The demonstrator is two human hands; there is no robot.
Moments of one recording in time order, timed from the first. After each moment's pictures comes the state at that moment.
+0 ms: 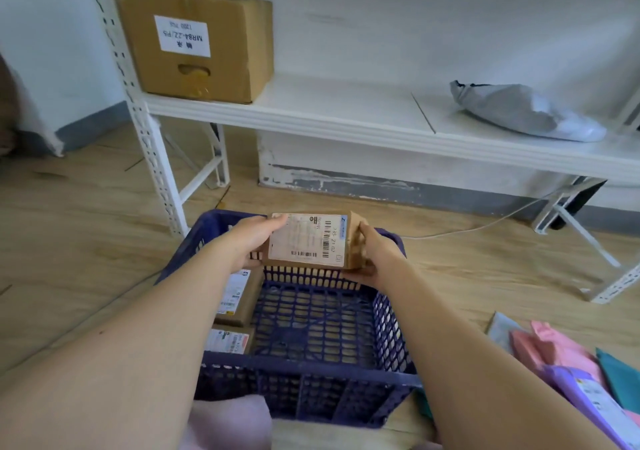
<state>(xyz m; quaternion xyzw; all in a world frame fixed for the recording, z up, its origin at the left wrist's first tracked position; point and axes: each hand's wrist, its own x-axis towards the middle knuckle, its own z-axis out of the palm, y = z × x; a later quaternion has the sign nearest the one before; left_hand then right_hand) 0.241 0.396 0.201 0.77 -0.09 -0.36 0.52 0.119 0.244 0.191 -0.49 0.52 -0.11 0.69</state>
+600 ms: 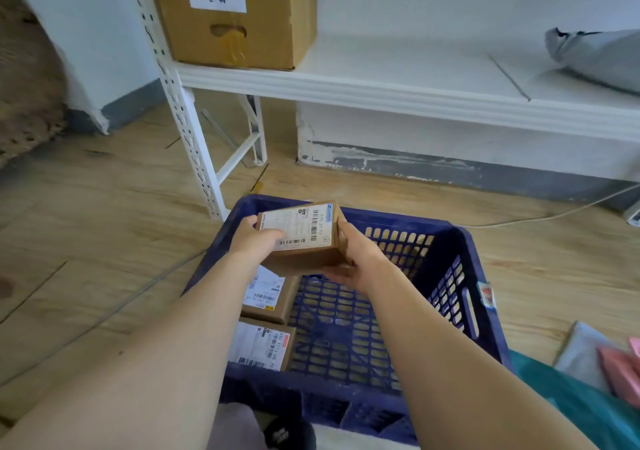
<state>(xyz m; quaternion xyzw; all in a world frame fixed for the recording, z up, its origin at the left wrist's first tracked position) 0.312 0.412 0.131 0.82 0.00 -0.23 0.52 0.223 0.283 0.123 -0.50 0.47 0.01 0.73</state>
